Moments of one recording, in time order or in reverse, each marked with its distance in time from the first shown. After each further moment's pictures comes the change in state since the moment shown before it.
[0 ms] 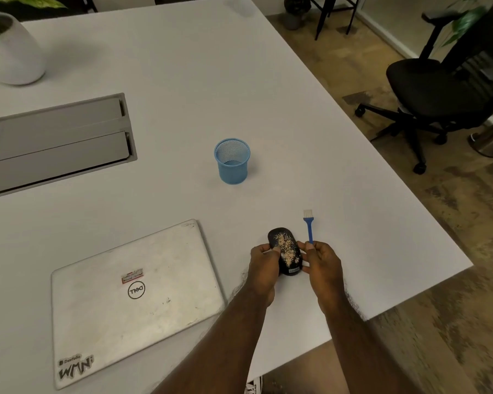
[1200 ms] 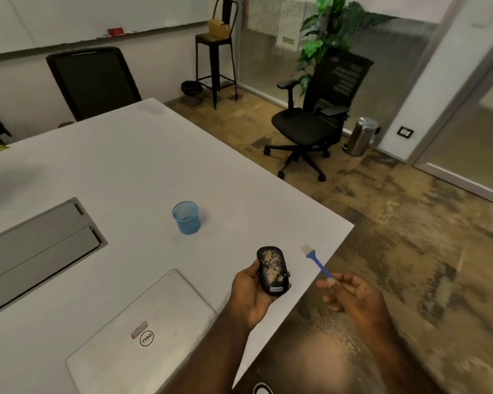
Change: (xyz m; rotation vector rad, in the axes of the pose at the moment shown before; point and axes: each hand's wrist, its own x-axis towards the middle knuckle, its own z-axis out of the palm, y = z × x) left_hand -0.207 0.064 -0.021 -0.258 -0.593 -0.310; right_hand -0.264 -0.105 -0.135 0.219 0.311 -0.045
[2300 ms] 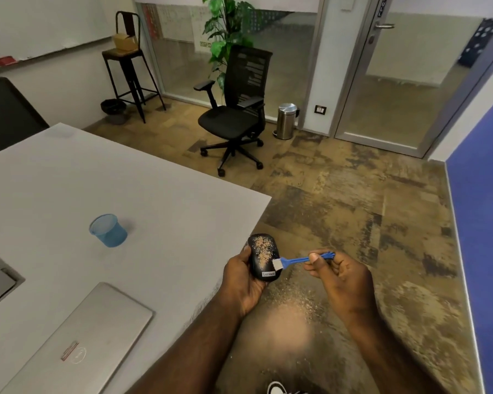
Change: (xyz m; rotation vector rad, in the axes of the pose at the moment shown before) left_hand -0.033 -0.166 0.105 0.229 -0.031 -0.081; right_hand -0.081 0.031 -0.159 0.028 0.338 -0.250
